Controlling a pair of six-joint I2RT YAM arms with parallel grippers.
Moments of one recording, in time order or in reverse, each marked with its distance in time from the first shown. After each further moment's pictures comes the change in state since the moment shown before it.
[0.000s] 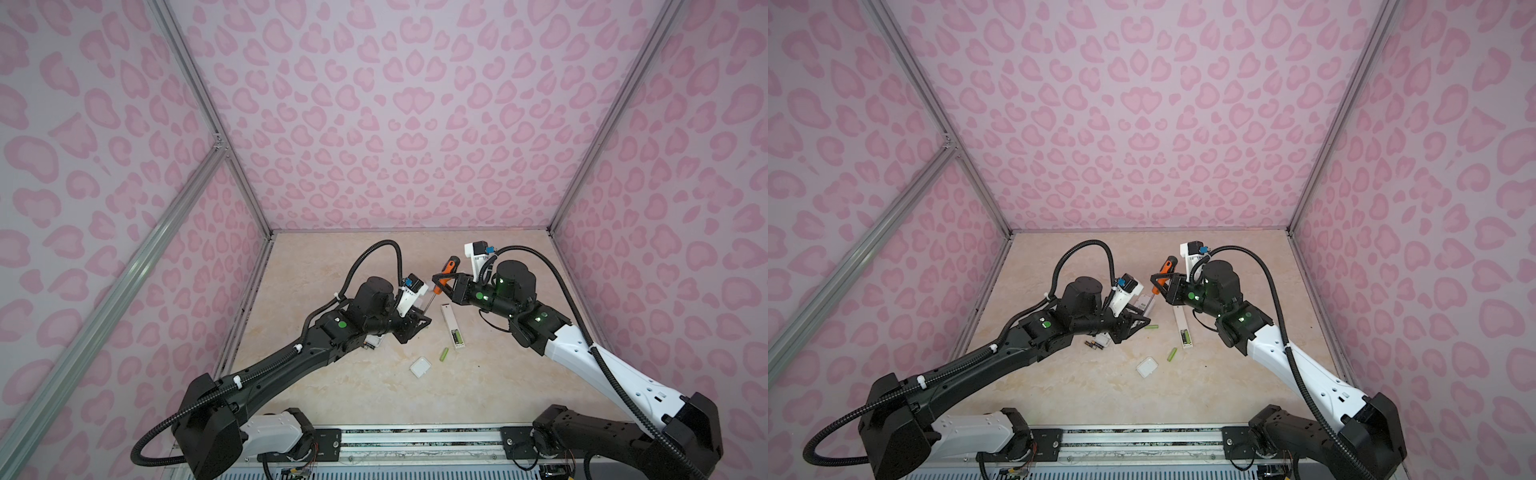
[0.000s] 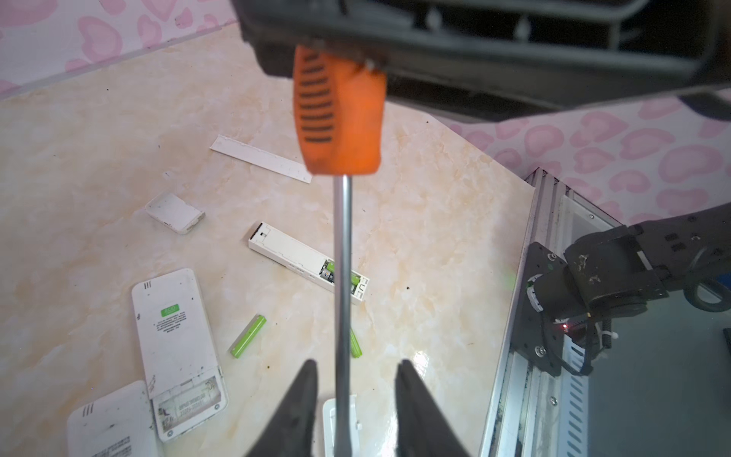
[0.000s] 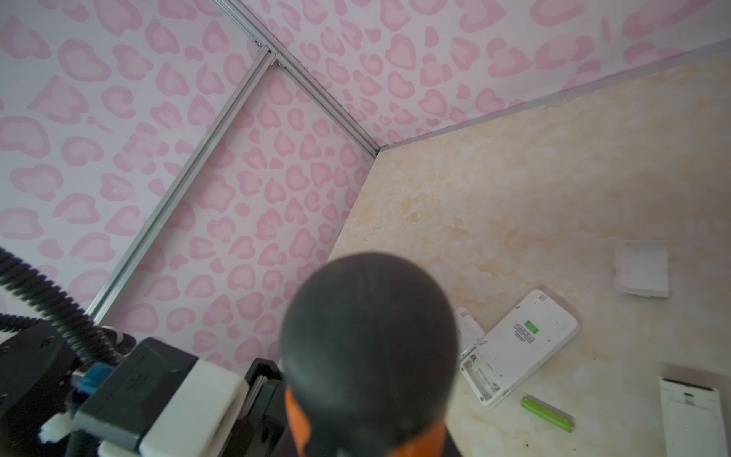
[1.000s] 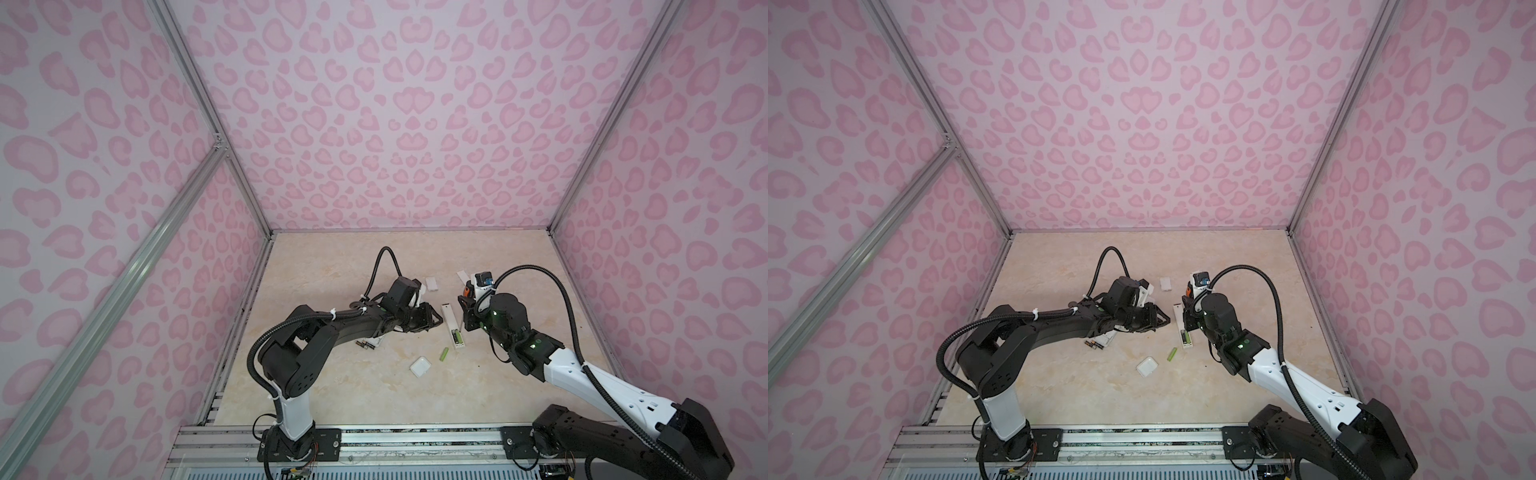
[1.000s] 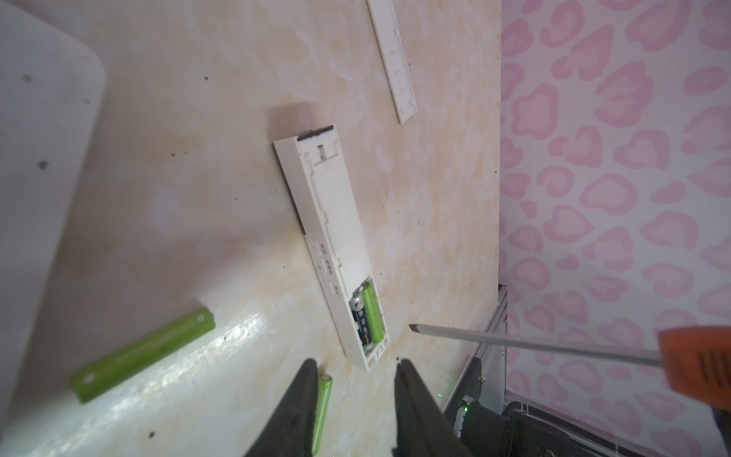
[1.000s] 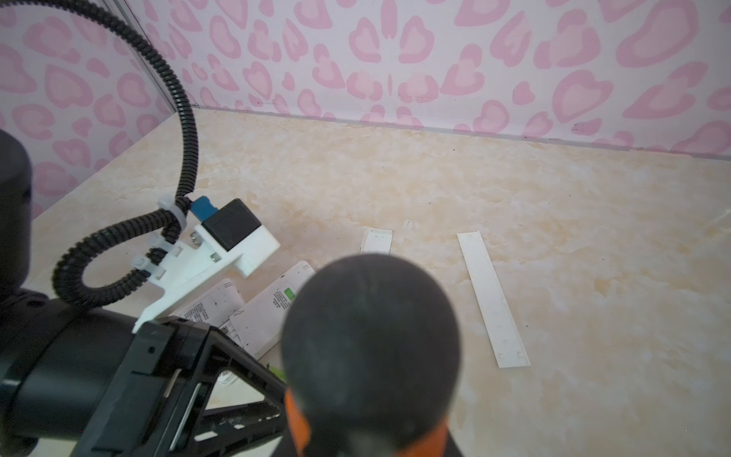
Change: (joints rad) left arm 0.053 0.599 0.122 0.294 0.145 -0.765; right arm 0.044 -0.061 -0.316 0.079 0.506 -0.480
